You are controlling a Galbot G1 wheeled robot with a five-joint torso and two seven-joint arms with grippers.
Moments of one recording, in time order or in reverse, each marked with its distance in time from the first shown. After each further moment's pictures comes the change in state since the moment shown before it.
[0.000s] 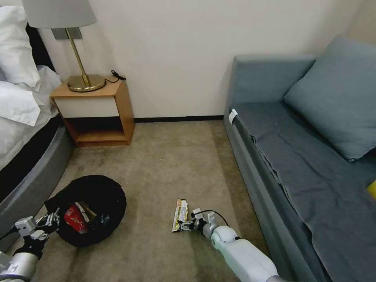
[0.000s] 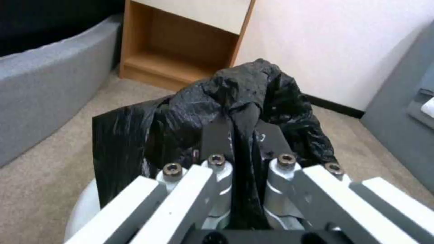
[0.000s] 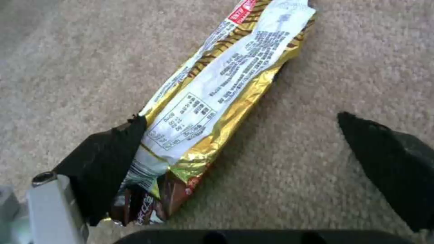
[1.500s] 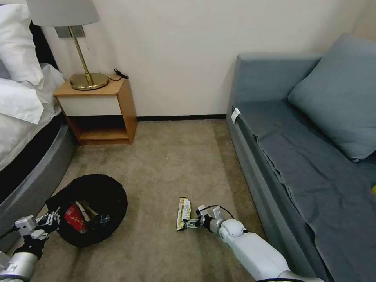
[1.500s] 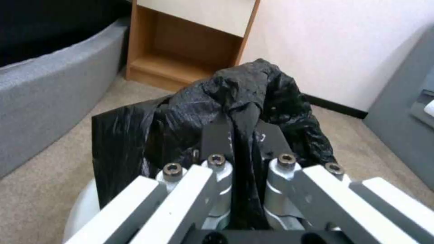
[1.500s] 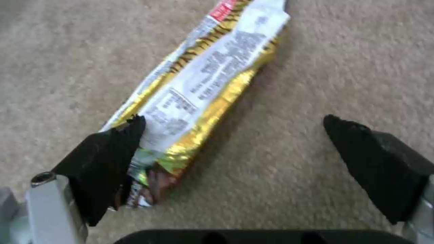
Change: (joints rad) left arm 0.013 0.006 -0.007 -0.022 -0.011 0.006 0.003; right arm 0.028 -0.096 -0.008 0.081 0.019 -0.015 -0.030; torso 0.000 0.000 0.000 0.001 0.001
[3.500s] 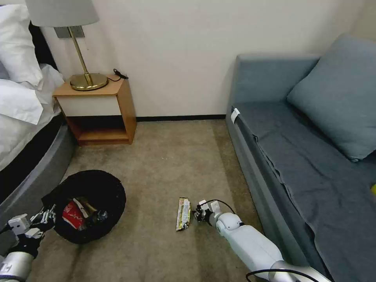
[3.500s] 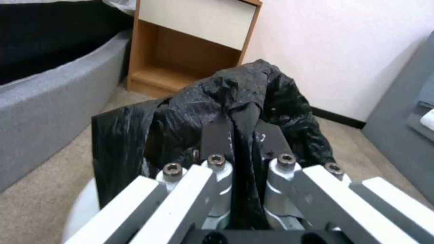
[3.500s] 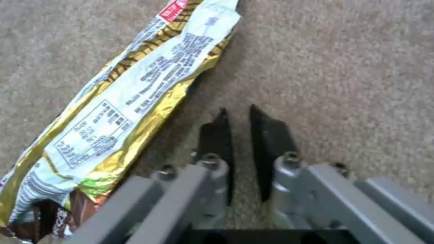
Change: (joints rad) left arm 0.014 -0.017 -0.021 -0.054 -0.014 0.012 -0.013; right arm 0.066 0.025 -0.044 -0.049 -0.044 -0.075 0.099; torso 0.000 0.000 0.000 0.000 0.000
